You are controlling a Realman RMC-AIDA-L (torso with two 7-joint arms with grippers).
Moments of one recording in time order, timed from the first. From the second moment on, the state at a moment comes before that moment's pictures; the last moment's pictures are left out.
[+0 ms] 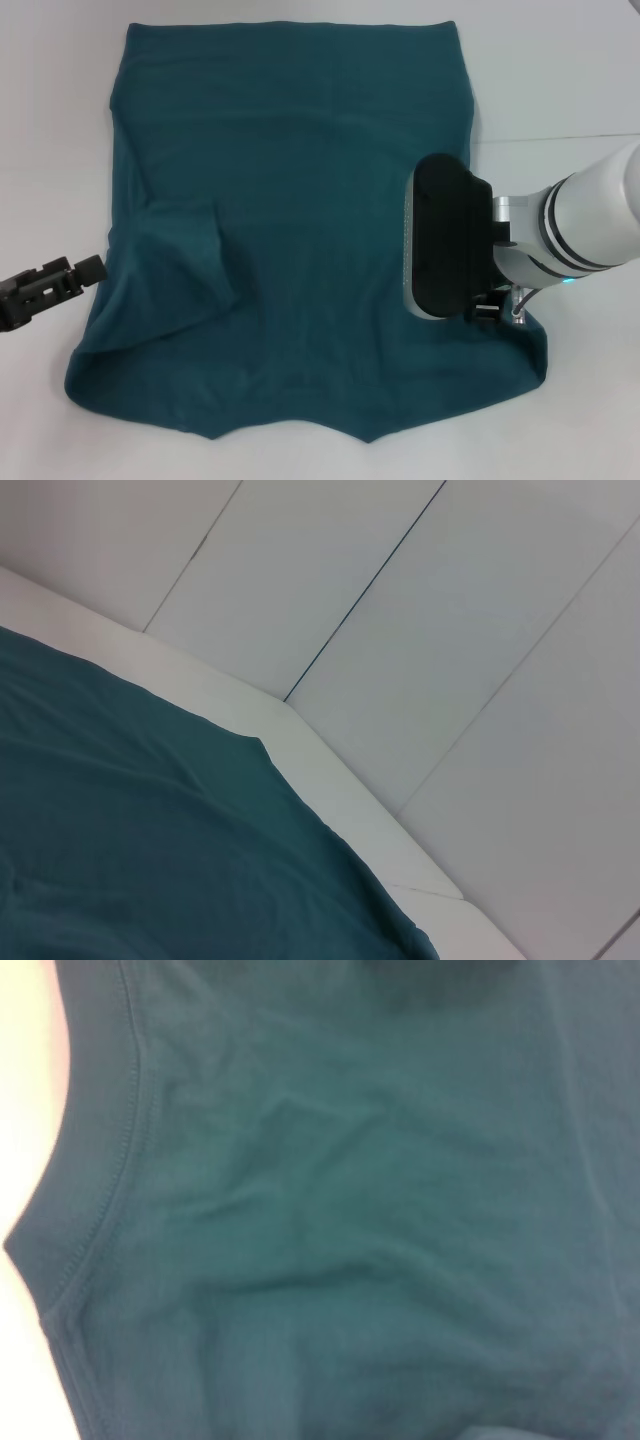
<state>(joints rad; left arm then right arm) -0.30 -2.13 0.56 0.93 1.84 1.59 -1.90 0.55 2.10 -1.74 -1.53 -2.93 -1.36 2.23</state>
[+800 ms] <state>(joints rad) -0.29 -2.13 0.56 0.91 1.84 1.58 -1.88 0.55 2.10 -1.59 -1.51 -2.93 -1.33 2.38</state>
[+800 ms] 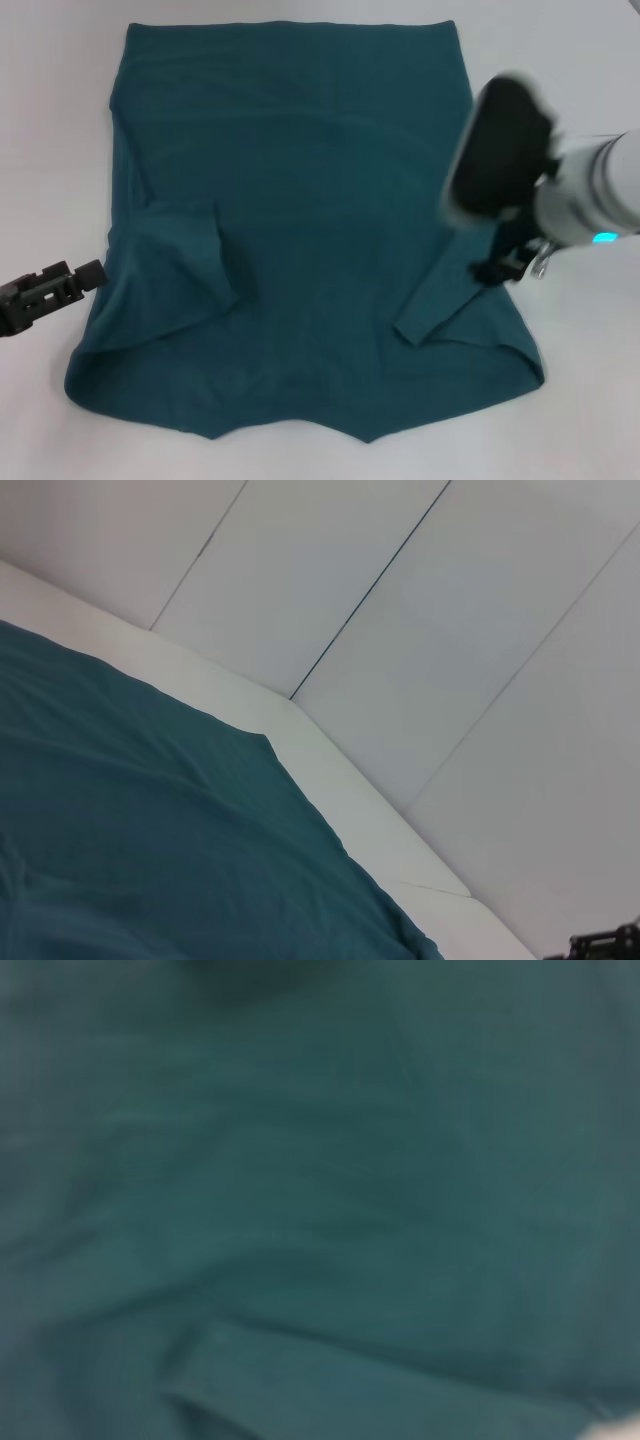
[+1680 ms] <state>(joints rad) -0.32 -2.12 0.56 0.91 1.86 1.57 -1.85 0.63 2.07 -0.88 -0.88 -2.57 -0.97 2.37</state>
